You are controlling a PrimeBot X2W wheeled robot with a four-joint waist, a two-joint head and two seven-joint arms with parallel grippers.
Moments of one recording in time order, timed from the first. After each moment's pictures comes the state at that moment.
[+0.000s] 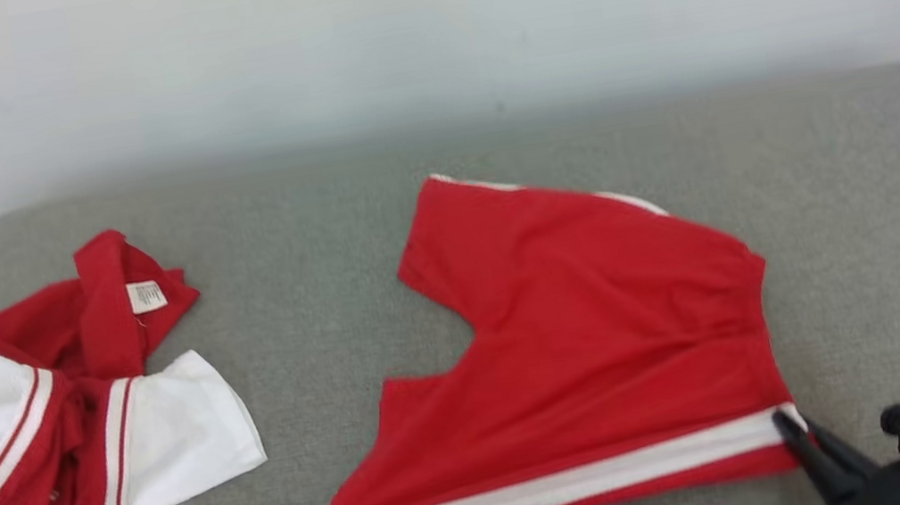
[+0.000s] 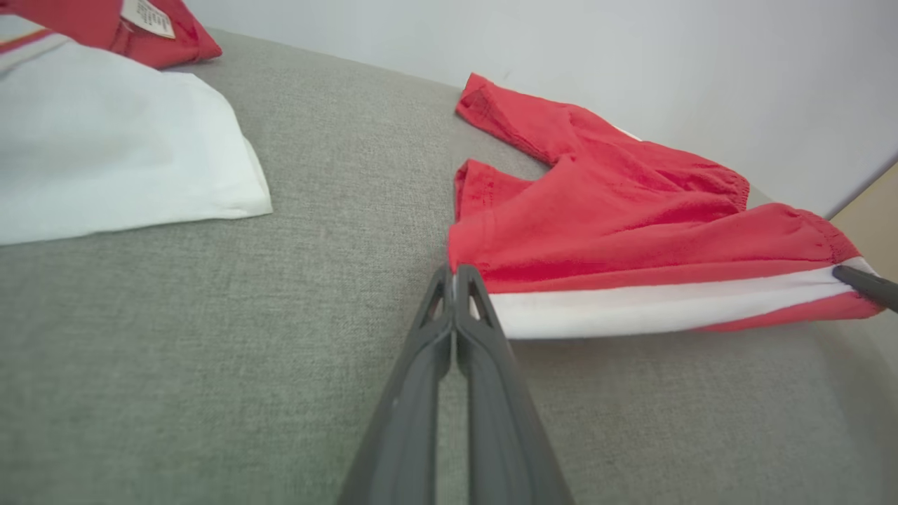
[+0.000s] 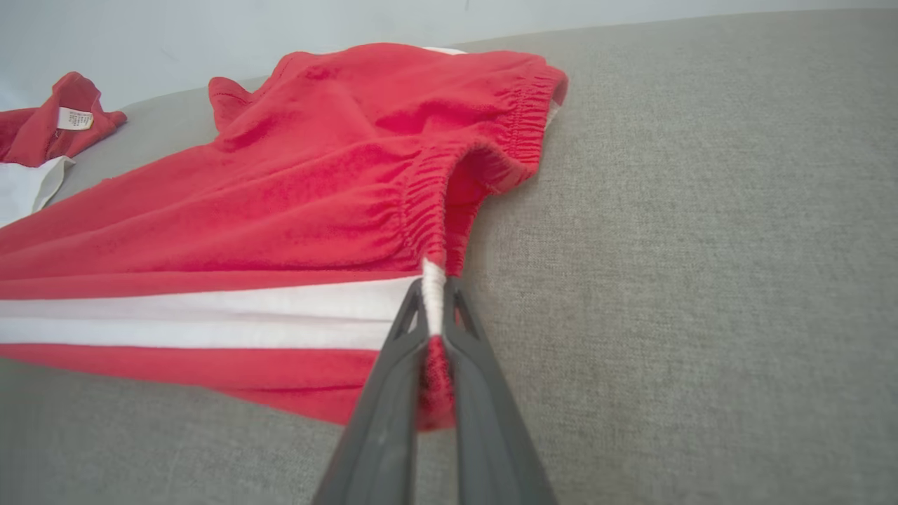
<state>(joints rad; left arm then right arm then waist) -0.15 0.05 -0.19 0.40 -0.28 -0.13 -0.26 -0.25 -0.51 0.72 0.50 0.76 0.13 -0.26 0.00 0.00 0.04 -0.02</state>
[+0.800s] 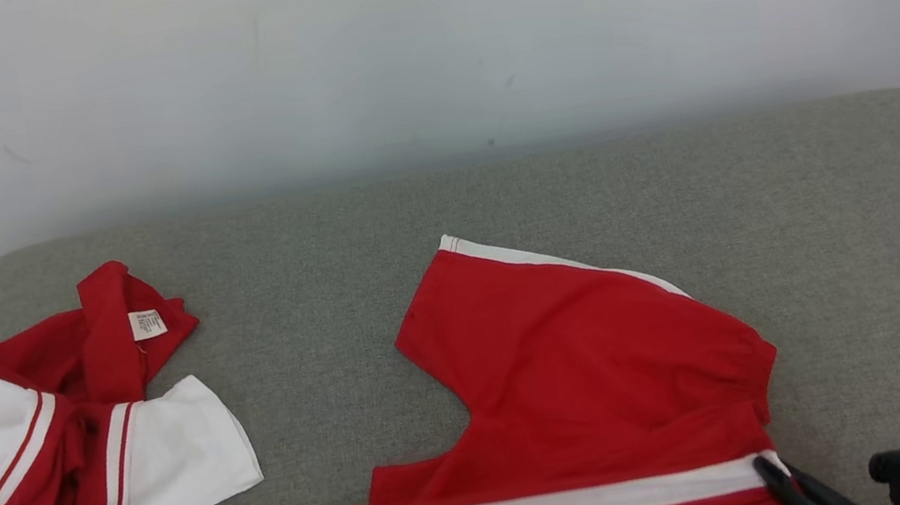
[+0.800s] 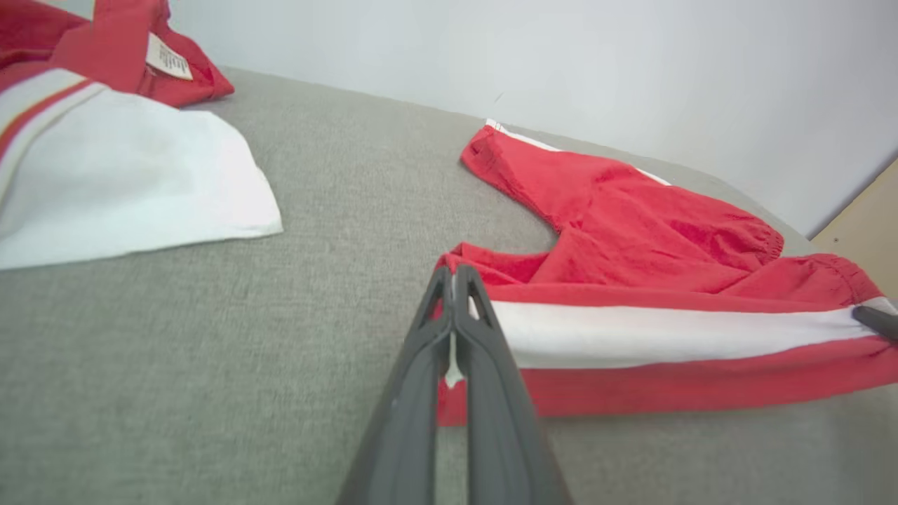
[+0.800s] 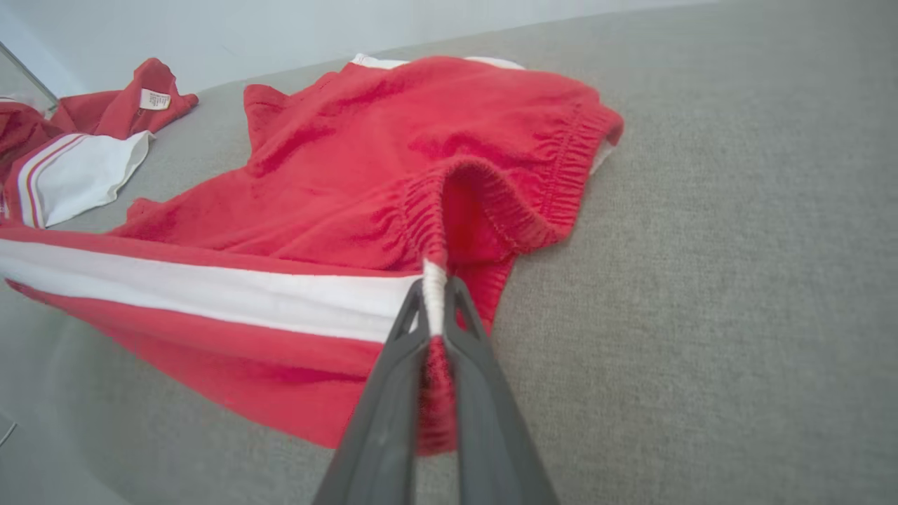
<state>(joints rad) -0.07 0.05 -0.17 0.34 -0.25 -0.13 -0.26 -0.11 -0.53 0.77 0.38 0.76 0.13 -0.26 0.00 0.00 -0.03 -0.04</state>
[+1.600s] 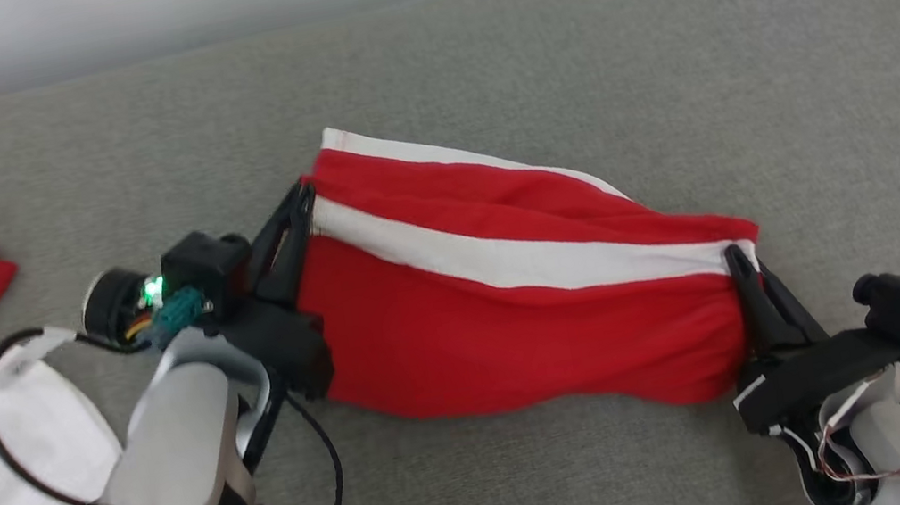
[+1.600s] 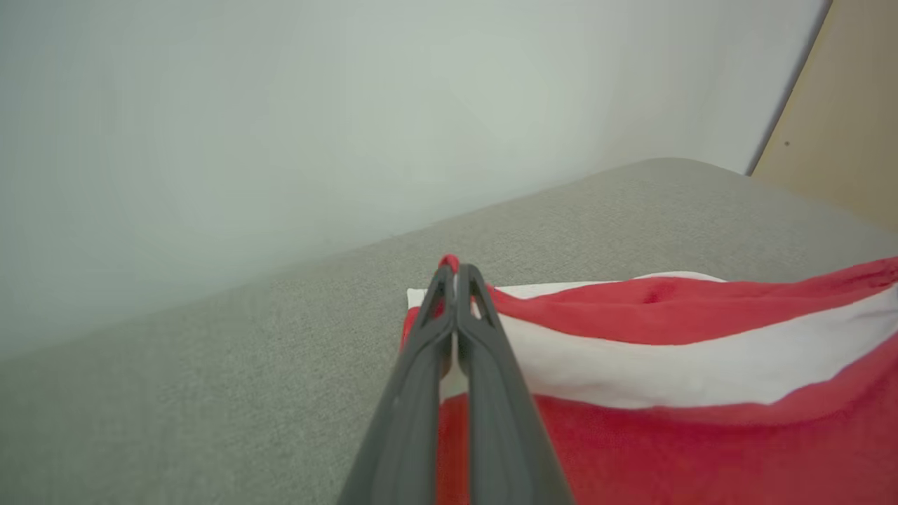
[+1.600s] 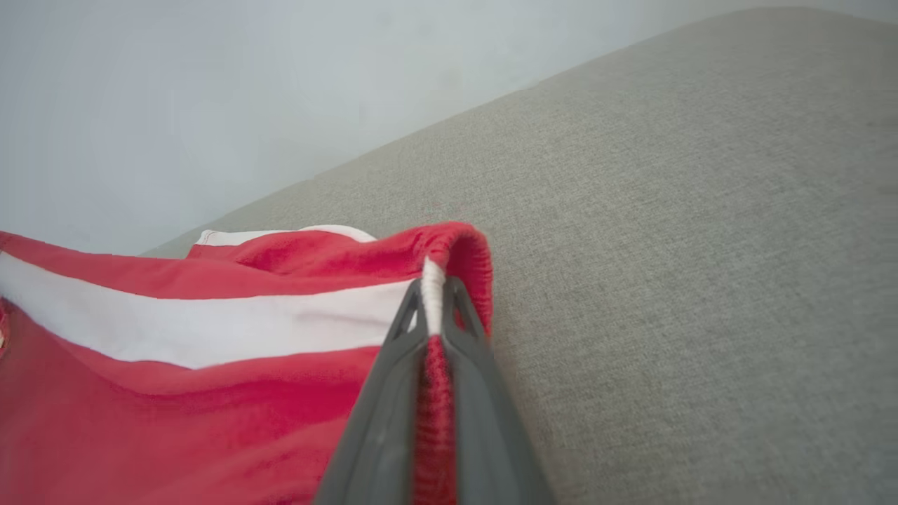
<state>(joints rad) -0.83 0.10 -0.38 0.65 -0.16 -0.13 -0.26 -0.37 -0.25 0.39 0.42 0.63 0.13 -0.26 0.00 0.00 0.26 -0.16</state>
